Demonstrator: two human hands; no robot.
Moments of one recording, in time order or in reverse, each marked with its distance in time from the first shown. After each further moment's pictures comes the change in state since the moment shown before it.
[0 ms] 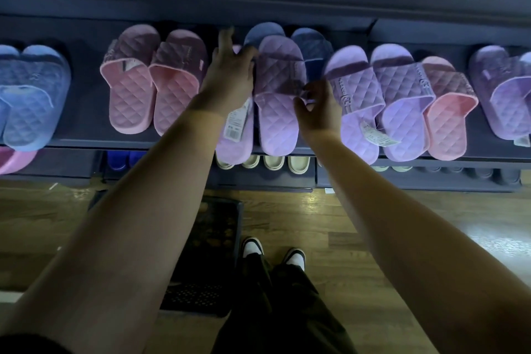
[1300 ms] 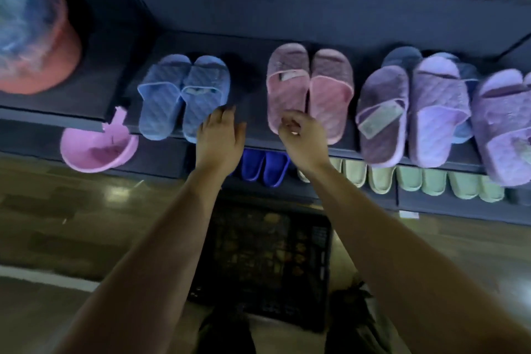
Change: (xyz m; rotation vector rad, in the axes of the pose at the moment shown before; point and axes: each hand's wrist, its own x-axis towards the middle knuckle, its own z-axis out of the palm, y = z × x) left_hand -0.197 -0.258 -0.096 -0.050 0.059 -0.354; right_hand -0.144 -0.173 0.236 0.156 -0.252 -0.132
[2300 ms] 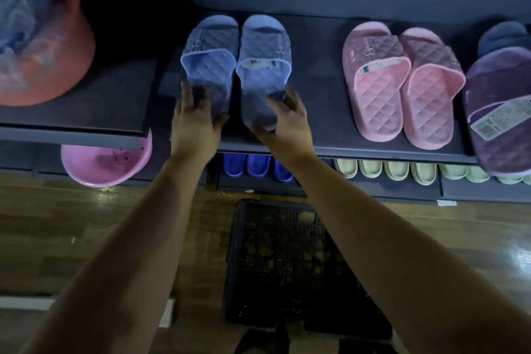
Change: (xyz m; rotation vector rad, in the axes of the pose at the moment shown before) left_hand 0.092 -0.212 -0.014 0.068 -0.123 -0.034; right_hand 0.066 -0.029 0.209 -0.306 -0.069 -0.112
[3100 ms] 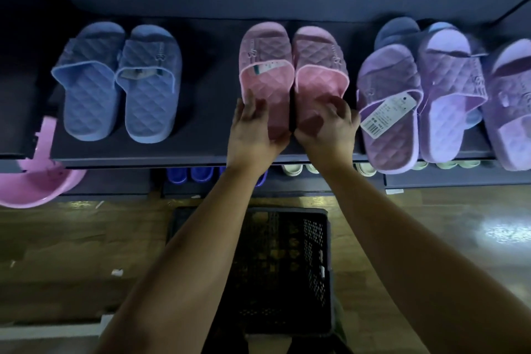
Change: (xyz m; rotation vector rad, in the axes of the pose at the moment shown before) left_hand -0.023 0.258 0.090 -0.161 -0.094 0.203; right_hand -0.032 0.167 -0.176 -0.295 0.254 0.256
